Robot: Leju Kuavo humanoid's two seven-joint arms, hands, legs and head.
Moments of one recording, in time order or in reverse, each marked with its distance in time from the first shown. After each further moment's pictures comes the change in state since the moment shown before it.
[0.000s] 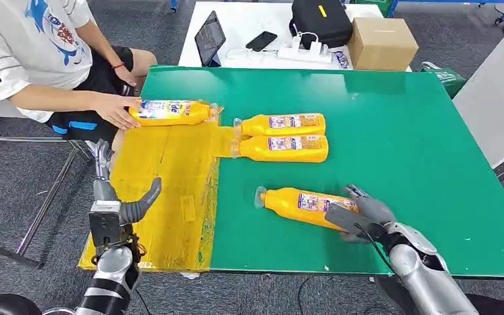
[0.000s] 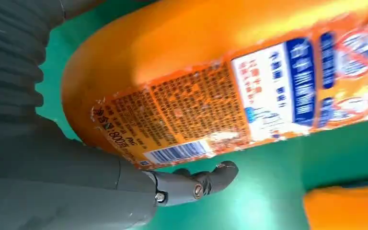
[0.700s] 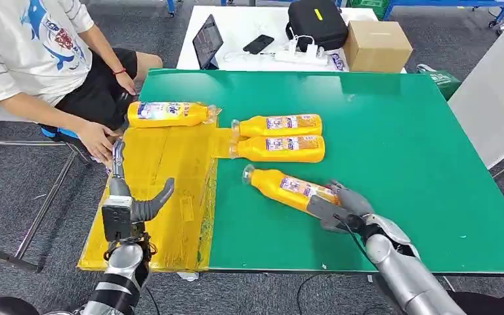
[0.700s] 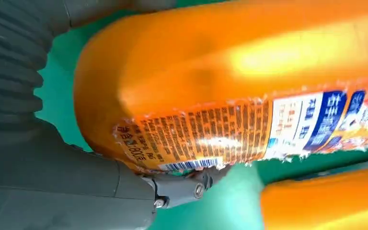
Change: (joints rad) left arm -0.037 -0.024 -0.027 0.087 0.030 -0.015 0.000; right arm -0.125 0.101 0.113 0.217 0.003 -0.122 -0.034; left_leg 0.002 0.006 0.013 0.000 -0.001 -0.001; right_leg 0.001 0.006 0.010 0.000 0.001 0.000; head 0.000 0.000
